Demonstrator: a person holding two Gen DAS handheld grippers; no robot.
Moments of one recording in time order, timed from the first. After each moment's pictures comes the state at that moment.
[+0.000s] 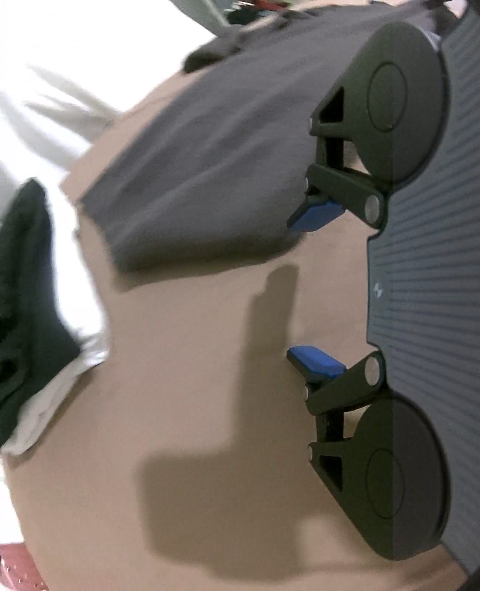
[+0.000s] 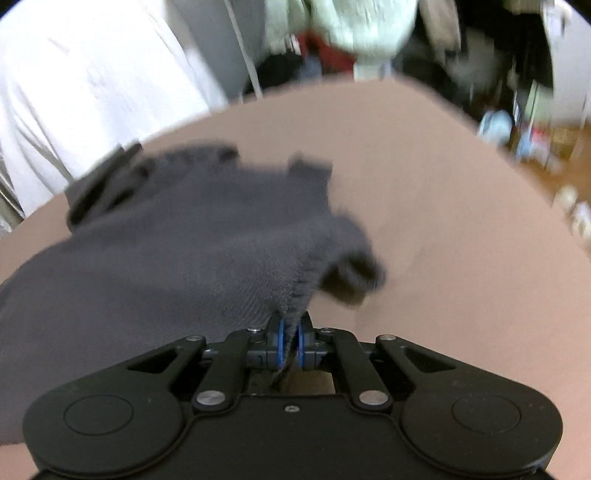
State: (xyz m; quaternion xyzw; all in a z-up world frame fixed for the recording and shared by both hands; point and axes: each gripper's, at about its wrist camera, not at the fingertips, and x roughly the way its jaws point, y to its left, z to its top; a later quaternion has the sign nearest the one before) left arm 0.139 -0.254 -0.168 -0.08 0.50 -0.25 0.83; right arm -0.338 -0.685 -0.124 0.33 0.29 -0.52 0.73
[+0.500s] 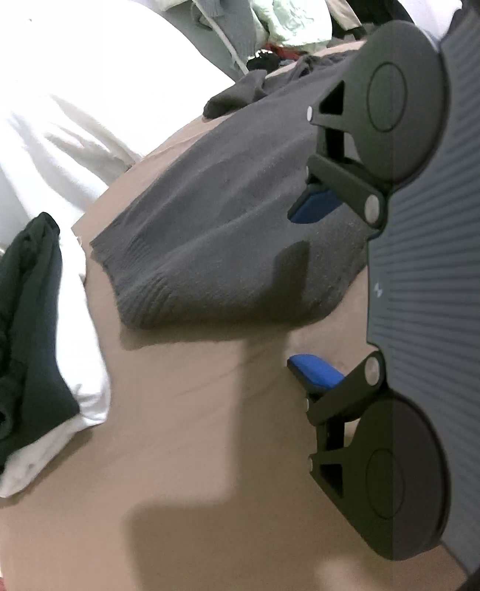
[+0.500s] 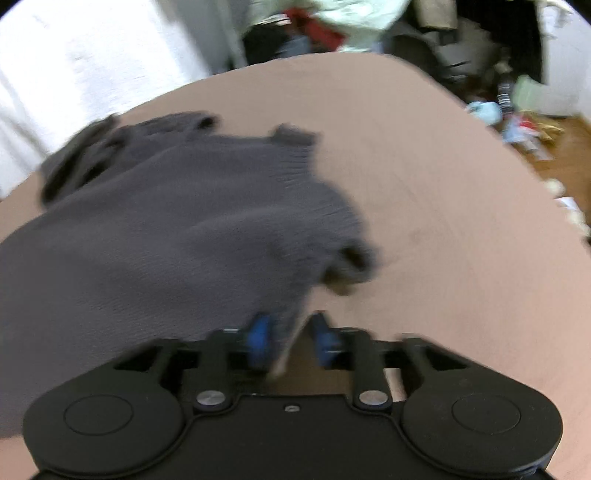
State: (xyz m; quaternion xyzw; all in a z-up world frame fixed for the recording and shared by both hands) left arm 0.152 -0.283 -0.188 -0.14 0.49 -0.32 0.80; right arm -0.326 -0.693 -0.139 0.34 0.34 -0.55 0.68
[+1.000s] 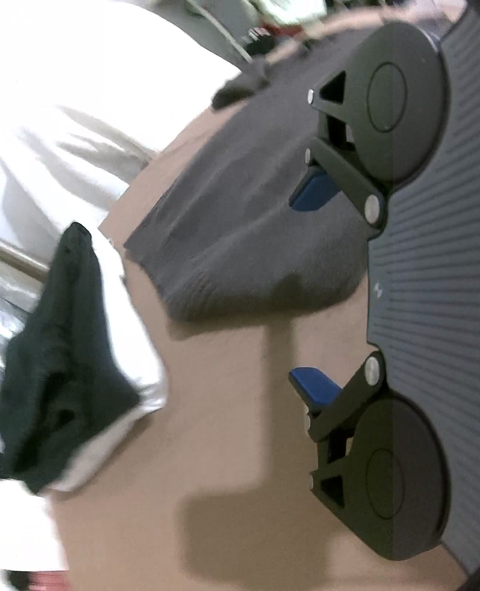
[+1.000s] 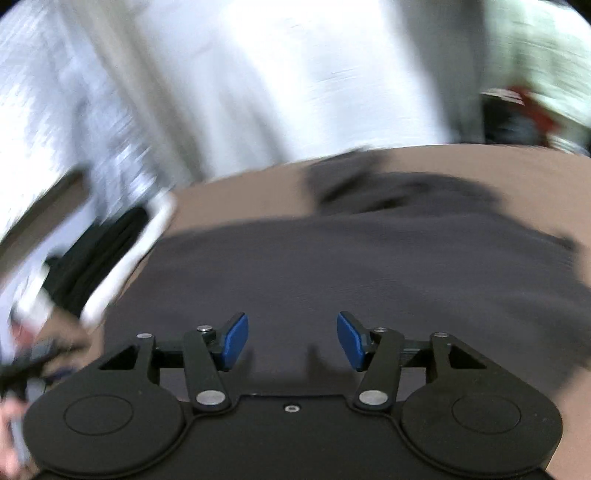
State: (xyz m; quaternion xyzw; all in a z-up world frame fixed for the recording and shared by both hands) left arm 0.152 -0.277 -0.167 -0.12 0.45 -0.30 0.83; right arm -0.196 -0.587 -0.069 0.26 0.27 -0.26 0.89
